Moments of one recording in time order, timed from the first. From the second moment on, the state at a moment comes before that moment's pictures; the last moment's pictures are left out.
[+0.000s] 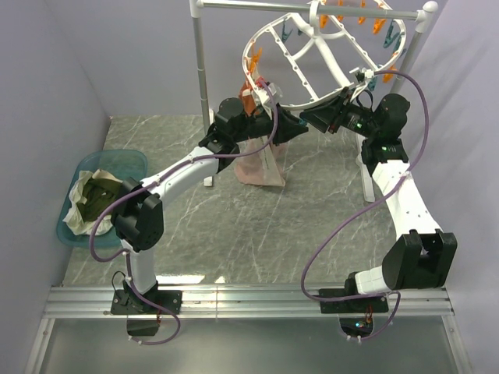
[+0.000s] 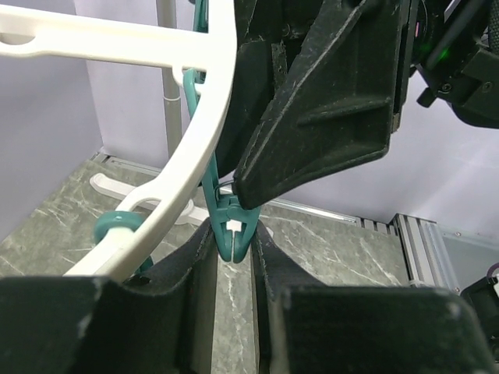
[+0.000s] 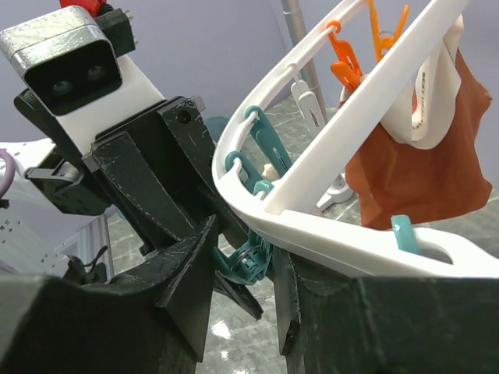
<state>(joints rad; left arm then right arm) -0.67 1.89 1.66 0.44 0.68 -0.27 0.02 1.41 1.30 0.29 -1.01 0.51</state>
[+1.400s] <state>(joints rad) -0.67 1.89 1.70 0.38 0.58 -0.30 0.06 1.42 1.34 0.14 -0.89 0.43</state>
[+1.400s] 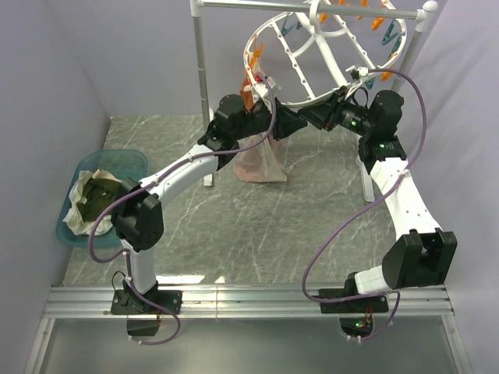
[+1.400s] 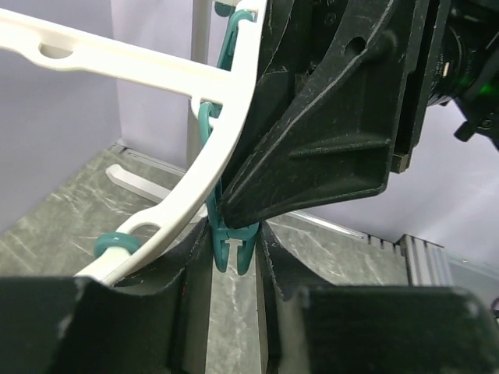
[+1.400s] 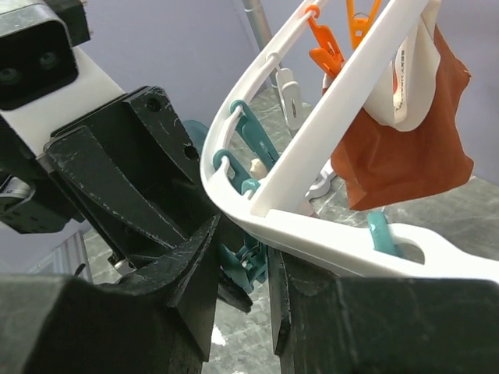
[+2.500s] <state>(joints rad) -0.59 1.95 1.69 0.64 0.81 -0.64 0.06 1.44 1.35 0.26 -0.97 0.57</state>
